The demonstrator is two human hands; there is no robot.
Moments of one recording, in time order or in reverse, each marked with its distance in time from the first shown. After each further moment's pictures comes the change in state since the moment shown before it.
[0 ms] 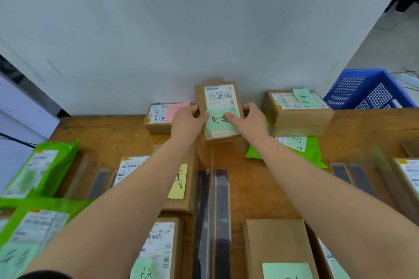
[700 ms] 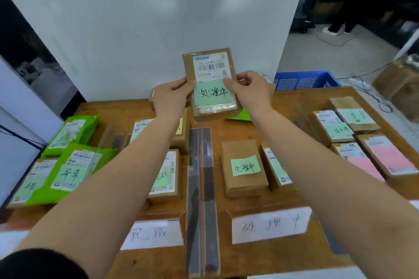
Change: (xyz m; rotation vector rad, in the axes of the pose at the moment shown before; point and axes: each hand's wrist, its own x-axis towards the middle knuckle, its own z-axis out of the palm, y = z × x) left_hand -0.224 0.066 -0.087 -0.639 0.140 0.050; right_hand -0.232 -0.088 -0.119 0.252 0.193 -0.123
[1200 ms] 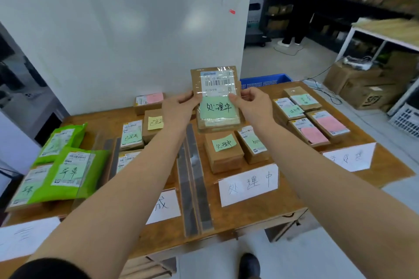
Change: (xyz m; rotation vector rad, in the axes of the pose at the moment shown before) left_hand -0.122 0.010 -0.011 -0.058 -0.244 0.008; right_hand -0.141 -0.003 -0.068 -0.008 0.167 0.057
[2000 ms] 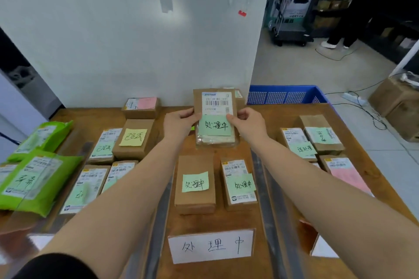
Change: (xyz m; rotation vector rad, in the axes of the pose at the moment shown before) left_hand 0.114 -0.041 0.117 0.084 0.168 -0.196; right_hand 0.188 0.082 -0.017 -0.116 -0.309 0.046
